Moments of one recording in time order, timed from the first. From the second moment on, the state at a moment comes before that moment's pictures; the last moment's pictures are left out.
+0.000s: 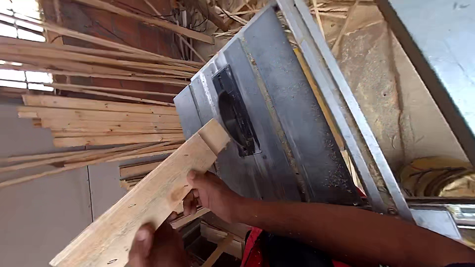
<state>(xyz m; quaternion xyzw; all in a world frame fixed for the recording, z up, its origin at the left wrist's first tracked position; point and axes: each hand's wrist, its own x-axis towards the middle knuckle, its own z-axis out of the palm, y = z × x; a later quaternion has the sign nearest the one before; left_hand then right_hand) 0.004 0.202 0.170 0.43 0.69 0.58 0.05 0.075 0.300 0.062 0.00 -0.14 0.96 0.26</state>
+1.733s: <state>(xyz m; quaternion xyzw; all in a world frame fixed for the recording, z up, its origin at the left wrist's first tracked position) 0.378 -1.287 0.048 -0.06 0.50 0.65 -0.56 0.169 -1.233 -0.005 0.74 -0.31 0.26 -0.54</state>
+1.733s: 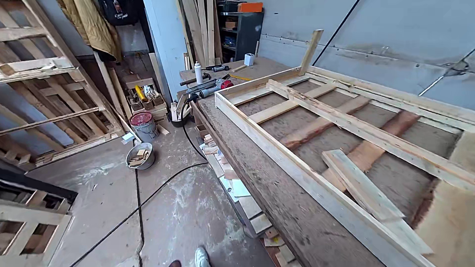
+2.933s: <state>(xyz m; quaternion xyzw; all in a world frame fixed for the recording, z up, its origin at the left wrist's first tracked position) -0.039 -2.152 0.160 0.08 0.98 0.18 -0.08 -0.014 -1.867 0.152 0.31 -0.79 0.53 0.05</state>
